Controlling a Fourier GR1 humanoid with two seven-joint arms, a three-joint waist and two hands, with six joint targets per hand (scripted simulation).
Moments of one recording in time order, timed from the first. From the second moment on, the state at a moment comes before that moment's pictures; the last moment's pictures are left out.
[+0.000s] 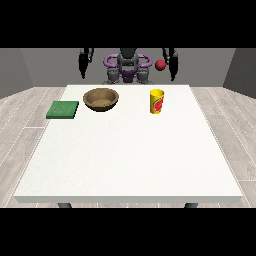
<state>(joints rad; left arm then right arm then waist) -0.01 0.10 -0.01 -1.58 -0.01 -0.01 0.01 0.01 -0.07 0.02 -1.58 0.00 -0.02 -0.01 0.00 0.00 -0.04</state>
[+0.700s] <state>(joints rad) -0.01 0.02 -0.16 -1.84 0.07 0.14 0.37 0.04 -0.15 -0.10 -1.72 -0.14 0.02 0.19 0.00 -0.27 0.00</state>
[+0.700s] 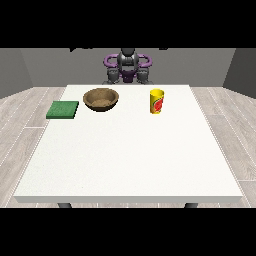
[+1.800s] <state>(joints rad) -0.25 0.10 0.06 -1.56 0.05 0.08 -0.09 -0.16 -0.19 -0.21 -1.60 -0.18 0.11 -0.07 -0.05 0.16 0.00</state>
